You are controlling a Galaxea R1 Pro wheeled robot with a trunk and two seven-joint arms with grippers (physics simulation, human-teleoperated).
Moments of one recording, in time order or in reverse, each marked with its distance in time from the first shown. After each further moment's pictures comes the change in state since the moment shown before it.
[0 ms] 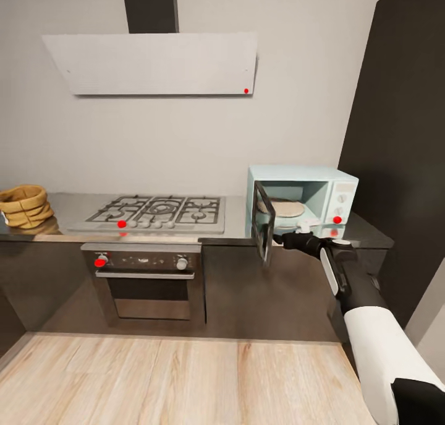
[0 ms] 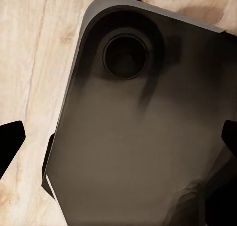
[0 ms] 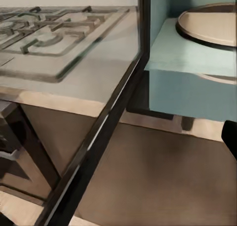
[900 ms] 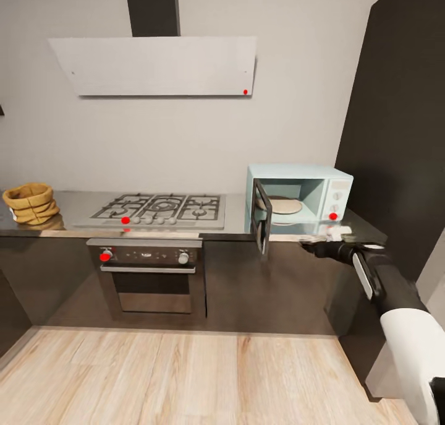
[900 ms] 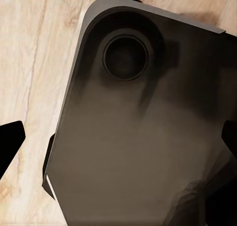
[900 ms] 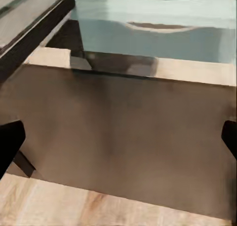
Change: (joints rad) left arm 0.000 0.000 0.000 -0.001 0.000 0.000 0.001; right arm 0.000 -0.189 0.008 0.088 -0.022 0.024 0.009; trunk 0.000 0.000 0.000
